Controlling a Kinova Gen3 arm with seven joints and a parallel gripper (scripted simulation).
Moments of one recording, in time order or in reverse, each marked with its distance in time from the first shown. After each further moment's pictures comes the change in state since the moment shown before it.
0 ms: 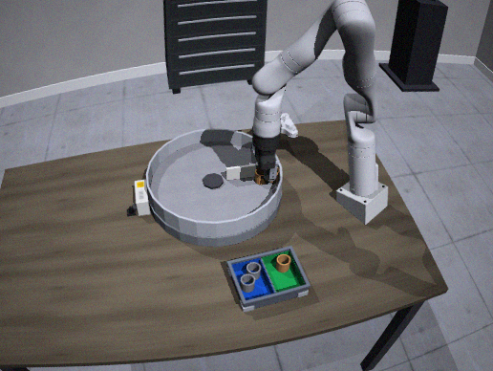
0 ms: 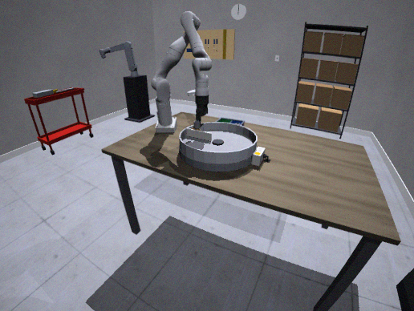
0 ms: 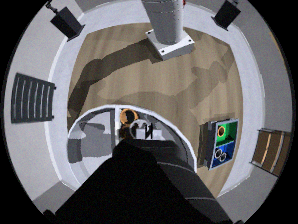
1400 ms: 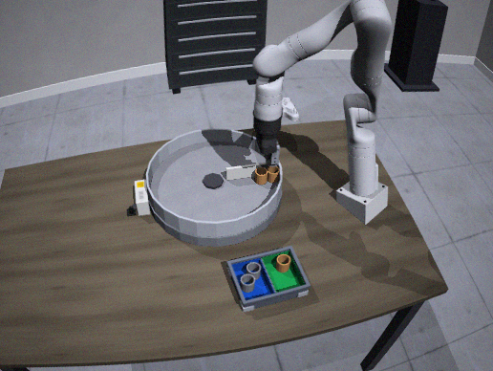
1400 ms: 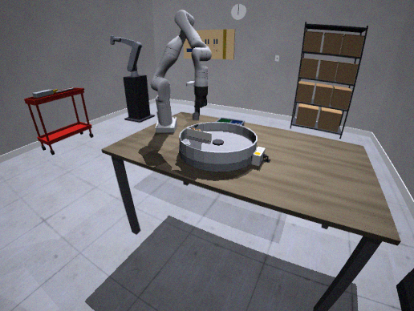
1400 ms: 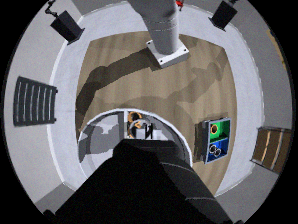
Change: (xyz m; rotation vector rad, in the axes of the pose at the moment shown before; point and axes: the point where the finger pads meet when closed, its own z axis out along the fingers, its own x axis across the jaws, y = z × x) arm -0.006 -0.004 -0.052 0.014 -0.002 0.021
